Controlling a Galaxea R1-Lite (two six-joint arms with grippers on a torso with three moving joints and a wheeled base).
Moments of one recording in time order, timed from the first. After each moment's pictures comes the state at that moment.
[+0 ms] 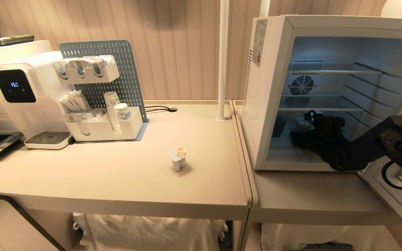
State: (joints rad) left arm 0.00 0.00 0.00 -0.02 -0.01 -0.02; right arm 0.00 2.45 -1.35 -0.72 -0.16 -0.01
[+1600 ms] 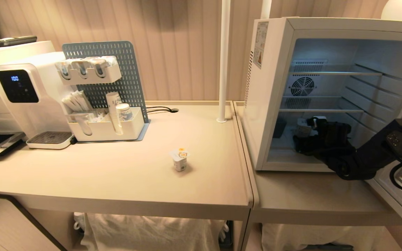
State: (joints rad) left arm 0.00 0.00 0.00 -0.02 -0.01 -0.02; right arm -0.05 2.44 -1.17 -0.83 -0.14 -0.05
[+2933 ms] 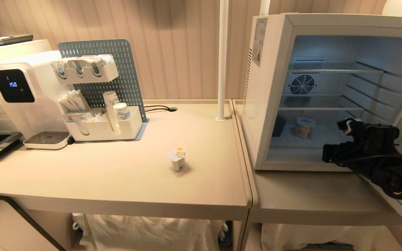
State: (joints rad) left arm 0.00 0.00 0.00 -0.02 -0.01 -0.02; right arm -0.05 2.04 -0.75 -0.91 -0.08 -0.05
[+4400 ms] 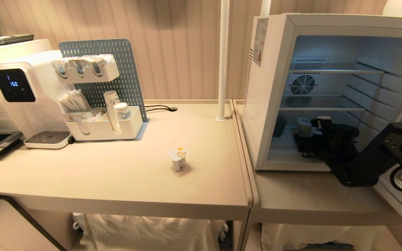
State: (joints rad) left arm 0.00 0.00 0.00 -0.02 -0.01 -0.02; right arm -0.03 2.41 -1.12 -1.06 -0.07 -0.09
